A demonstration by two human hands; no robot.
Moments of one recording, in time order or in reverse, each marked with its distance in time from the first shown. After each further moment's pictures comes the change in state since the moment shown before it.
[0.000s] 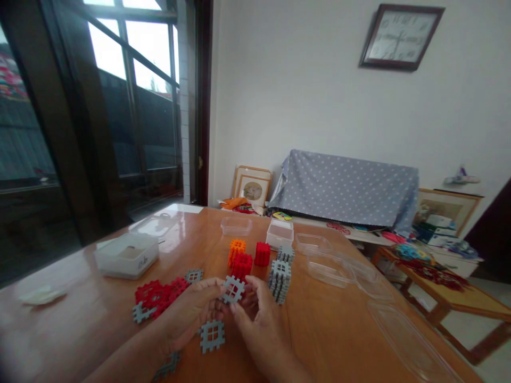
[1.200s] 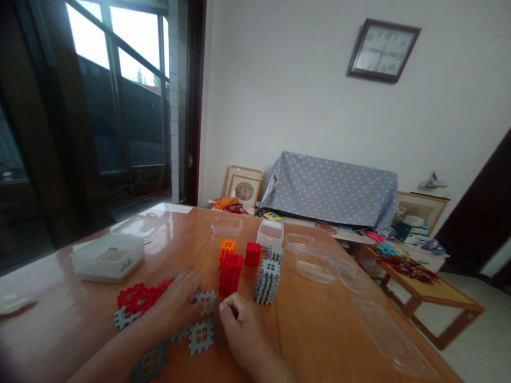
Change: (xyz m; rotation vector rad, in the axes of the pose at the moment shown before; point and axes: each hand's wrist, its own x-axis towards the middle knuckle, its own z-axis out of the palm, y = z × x) left_hand 0.016 -0.003 -0.051 1.411 0.253 0.424; right_hand -0.002 -0.012 0.009 -0.055 -0.168 0.119
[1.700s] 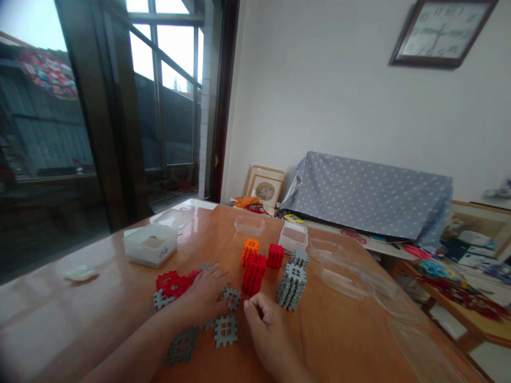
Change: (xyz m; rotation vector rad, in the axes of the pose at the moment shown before) left_hand -0.009 -0.001 -0.009 -0.077 -0.139 -0.042; right_hand 0.000 0.001 0.000 -0.011 -0.017 -0.011
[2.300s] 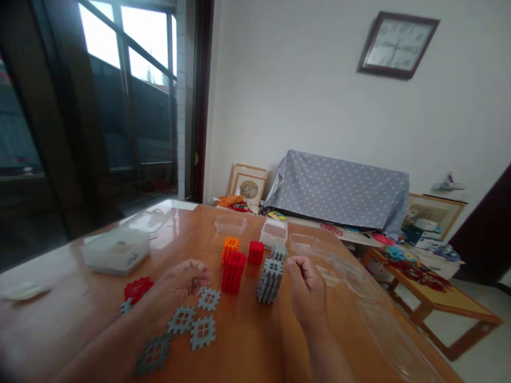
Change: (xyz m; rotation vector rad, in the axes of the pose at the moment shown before) left_hand 0.008 0.033 -0.015 -1.114 0.159 -0.297; right_hand 0.020 -0.016 -0.118 -0.083 0.578 -0.096
